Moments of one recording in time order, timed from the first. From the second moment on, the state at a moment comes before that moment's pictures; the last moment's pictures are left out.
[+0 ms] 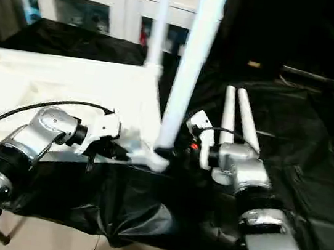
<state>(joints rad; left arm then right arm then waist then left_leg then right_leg) -0.72 0.37 -0.34 0.78 0.11 -0.03 -1.27 -0.70 -0.33 0.14 0.87 0.13 0.19 1.28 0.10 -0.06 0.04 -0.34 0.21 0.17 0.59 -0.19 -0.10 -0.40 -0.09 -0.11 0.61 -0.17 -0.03</state>
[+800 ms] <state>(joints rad) -0.83 0.25 -0.28 0.94 0.13 0.15 -0.99 -0.75 -0.15 -0.03 1.04 0.18 0.12 0.73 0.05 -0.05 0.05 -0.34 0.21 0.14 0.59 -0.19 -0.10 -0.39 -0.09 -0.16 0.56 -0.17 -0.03</state>
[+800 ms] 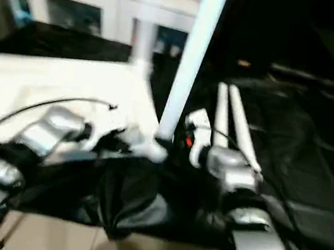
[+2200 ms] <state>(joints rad) -0.91 0.11 -0.24 1.02 0.15 0.26 -0.73 -0.86 -0.02 -0.17 1.20 0.17 0.07 0.34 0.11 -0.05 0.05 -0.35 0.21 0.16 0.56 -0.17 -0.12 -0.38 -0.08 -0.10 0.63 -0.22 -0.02</state>
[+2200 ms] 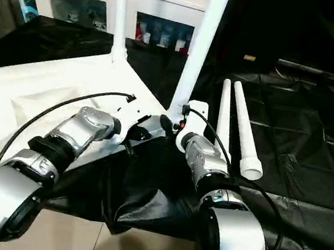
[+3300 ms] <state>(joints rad) -0.76 0.30 -0.29 0.80 0.11 0.00 -1.14 -0.60 -0.29 -0.02 0.76 0.19 0.13 1.00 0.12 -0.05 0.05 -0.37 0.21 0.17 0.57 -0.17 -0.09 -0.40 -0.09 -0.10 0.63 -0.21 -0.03</state>
